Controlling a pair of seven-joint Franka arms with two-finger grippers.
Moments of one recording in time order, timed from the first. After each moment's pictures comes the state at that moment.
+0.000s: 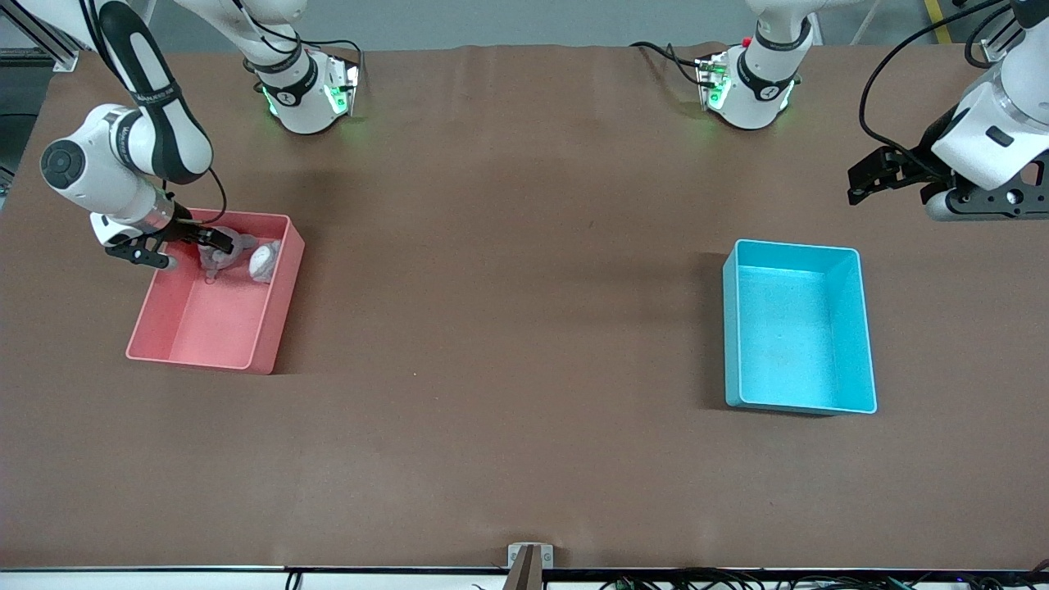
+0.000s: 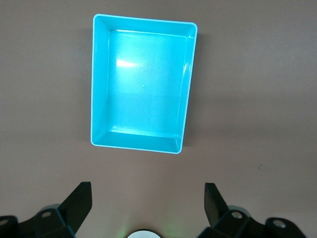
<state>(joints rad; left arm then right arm) 0.16 -0.06 -0.28 -1.65 -0.02 1.53 -0.11 -0.21 0.07 -0.12 -2.61 -0.05 2.58 -0.02</state>
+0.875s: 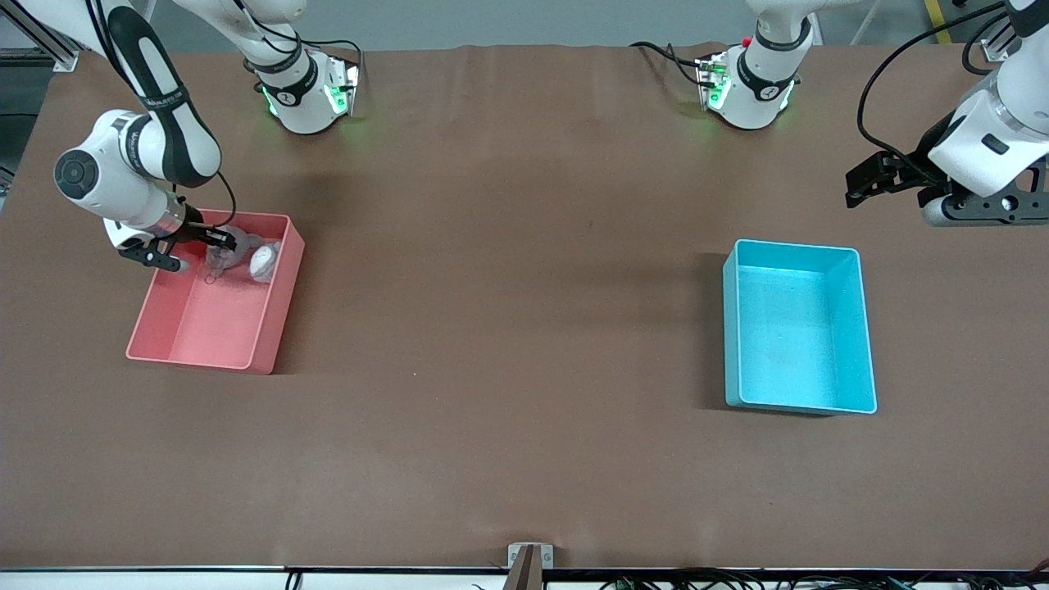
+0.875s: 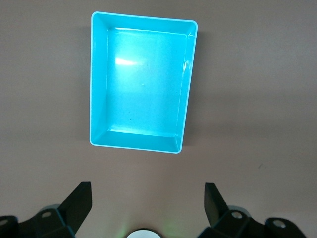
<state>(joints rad) 0.16 -0.05 -0.28 -1.65 -0.02 1.53 -0.11 -0.19 0.08 -0.11 -2.60 -0.05 2.52 0.06</state>
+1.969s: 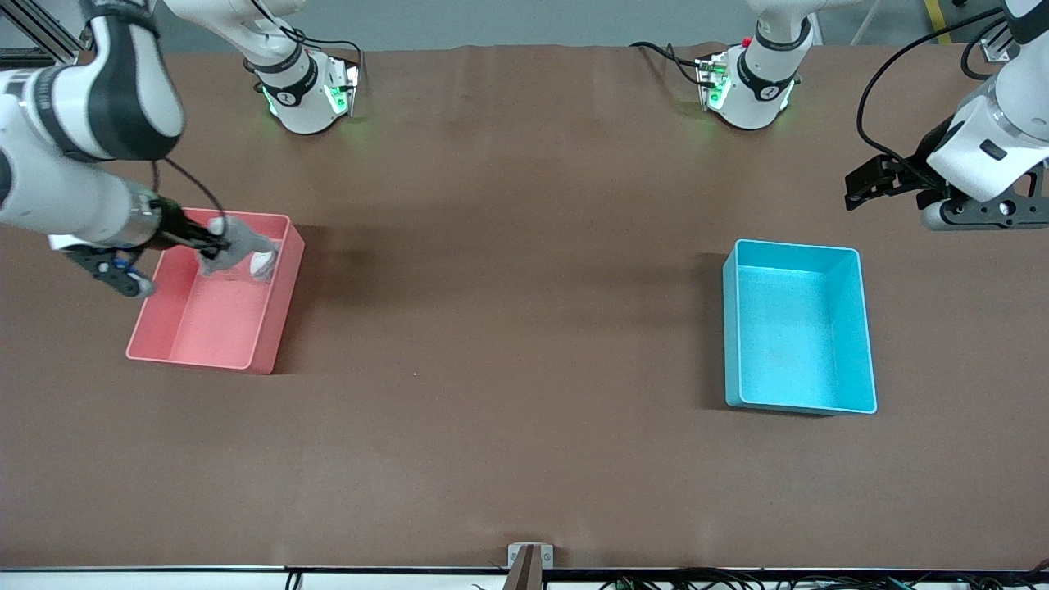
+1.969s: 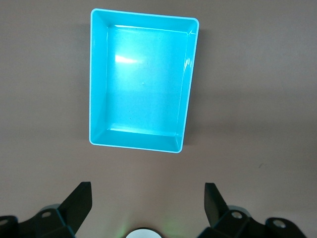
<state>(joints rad) 0.16 -0.04 -0.28 -1.65 -0.02 1.53 -0.11 0.20 0.02 -0.08 -1.96 0.12 1.75 0.74</state>
